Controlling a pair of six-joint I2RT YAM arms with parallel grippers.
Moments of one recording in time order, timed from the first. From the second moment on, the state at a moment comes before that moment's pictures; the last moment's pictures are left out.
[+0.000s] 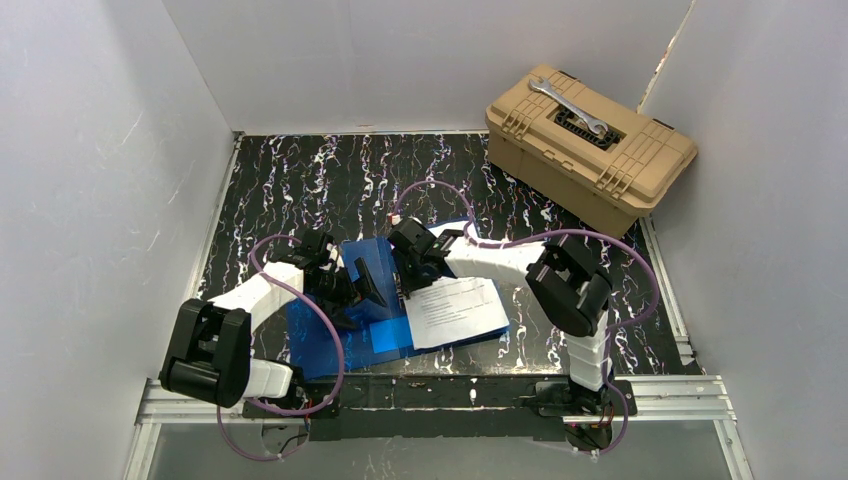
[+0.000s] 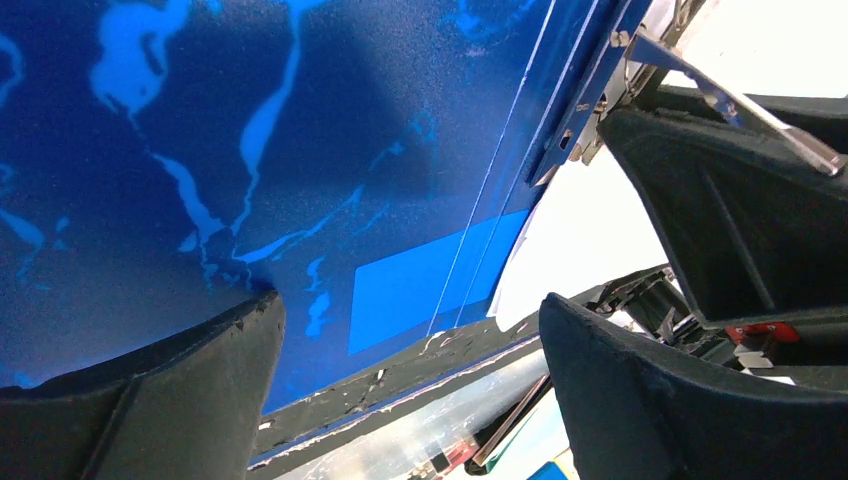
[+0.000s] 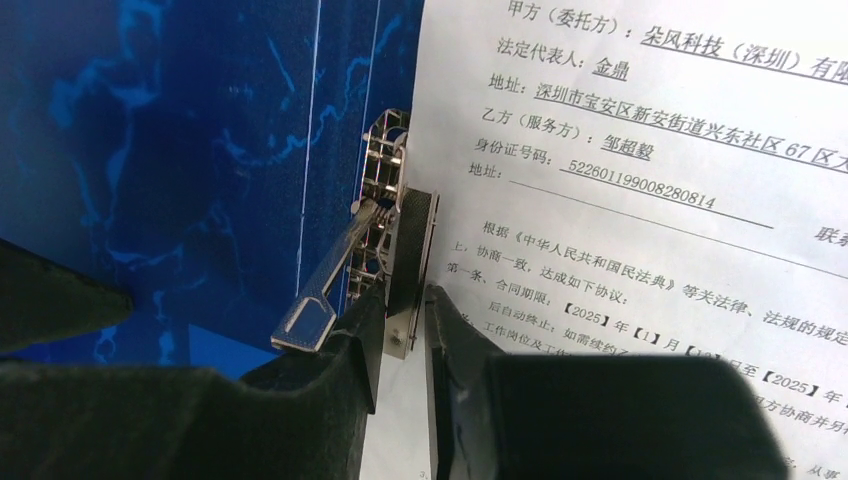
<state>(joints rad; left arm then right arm) -0.27 1.34 0.63 -0.58 0.47 -0.71 1.00 1.95 1.34 -0.43 0.03 0.59</state>
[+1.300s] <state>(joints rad) -0.27 1.28 0.63 -0.67 0.38 -0.68 1.09 1.92 1.57 -0.64 0.09 0.55</state>
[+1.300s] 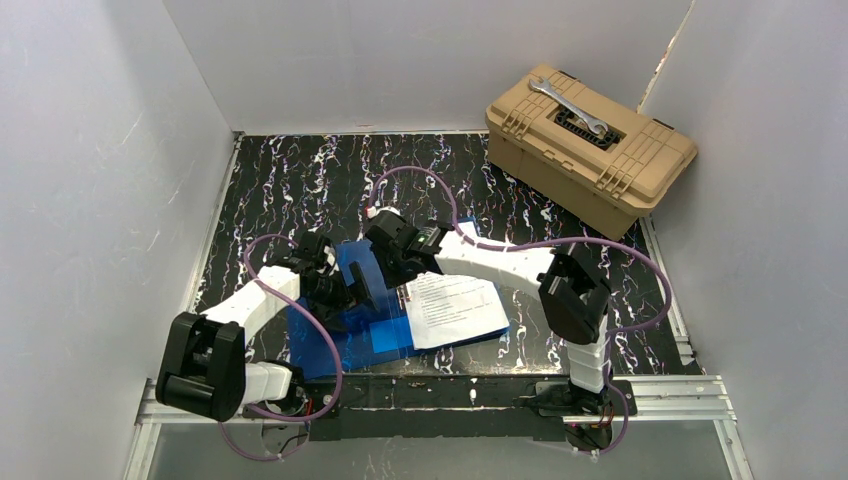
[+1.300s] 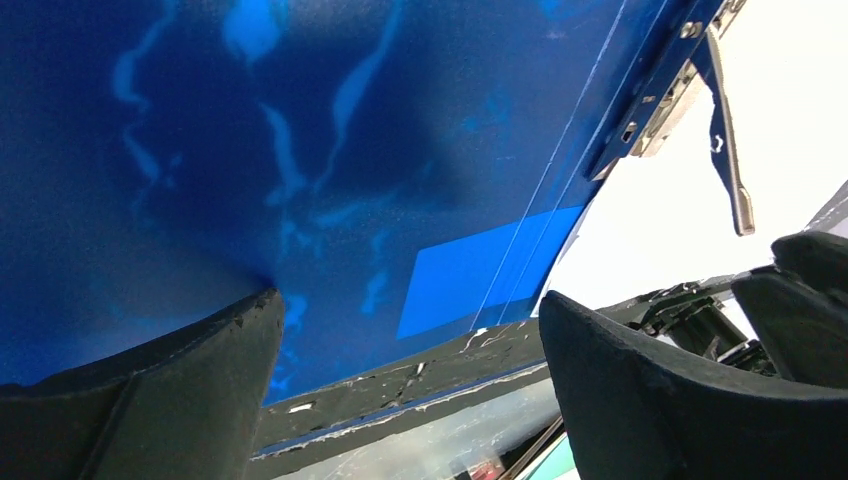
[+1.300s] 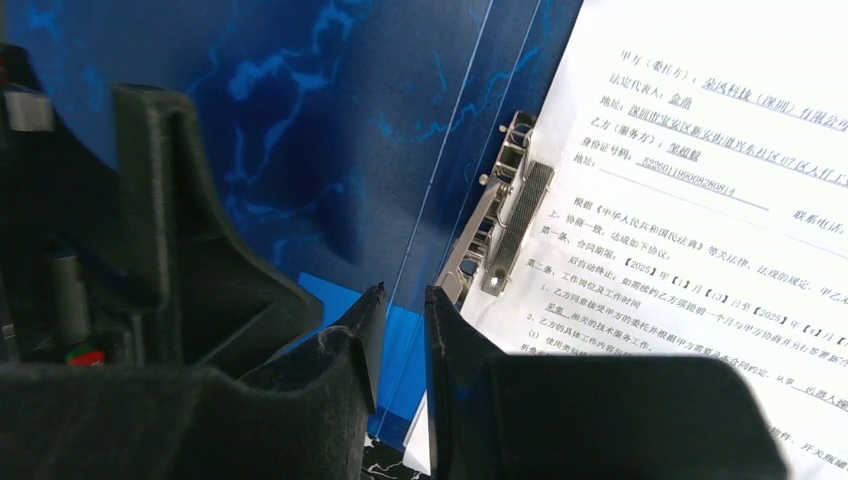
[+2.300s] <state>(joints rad) -0.27 1.28 0.63 -0.71 0.32 -0.71 1.15 1.98 1.56 -0.74 0.16 0.50</state>
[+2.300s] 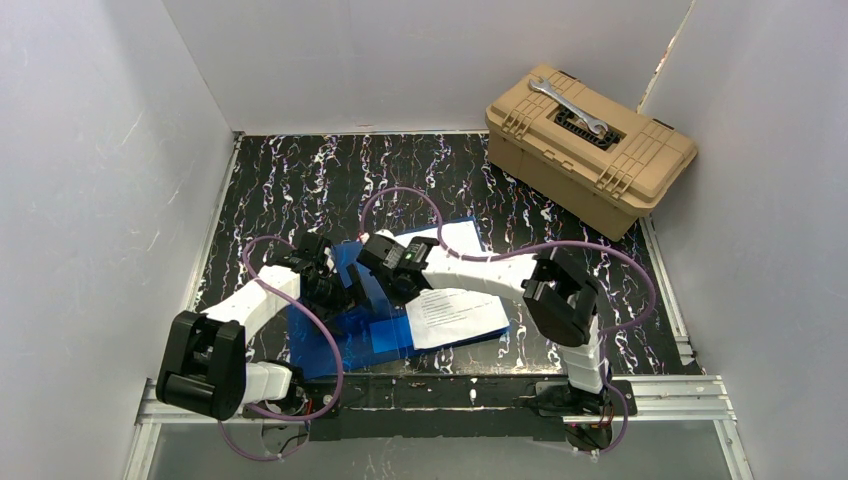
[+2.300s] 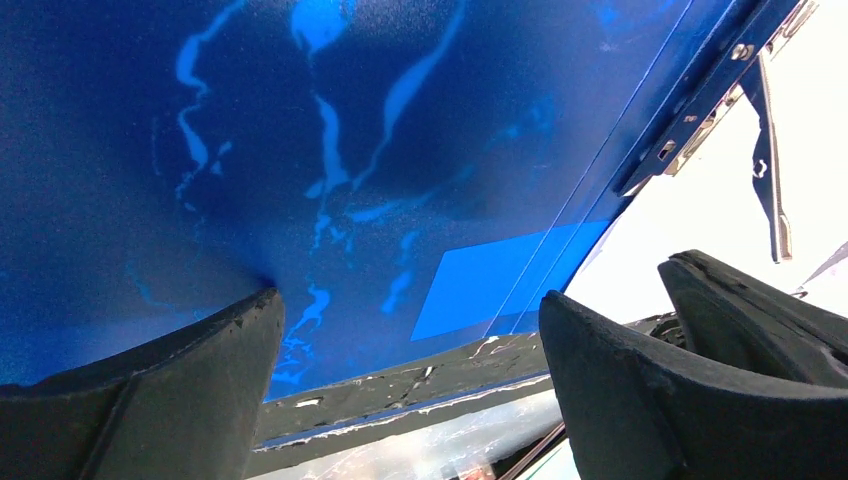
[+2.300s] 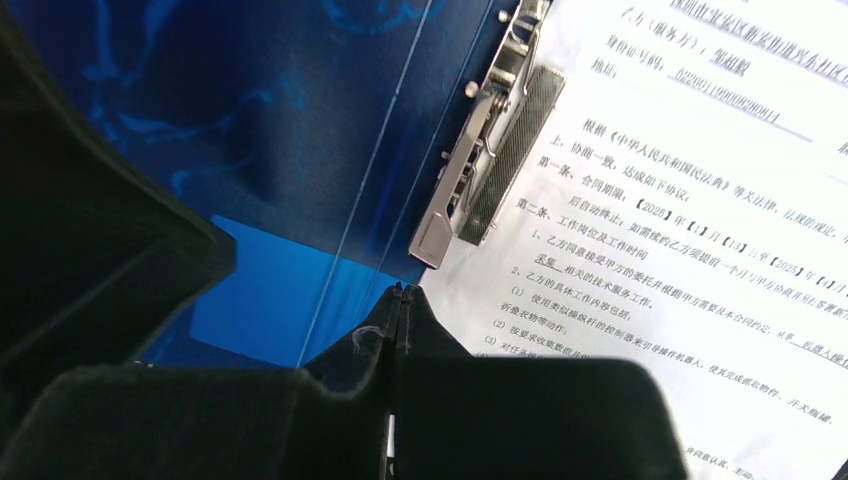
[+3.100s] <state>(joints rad) -0.27 1.28 0.63 -0.70 0.33 -0.72 1.18 1.93 1.62 -0.80 0.24 0.50</state>
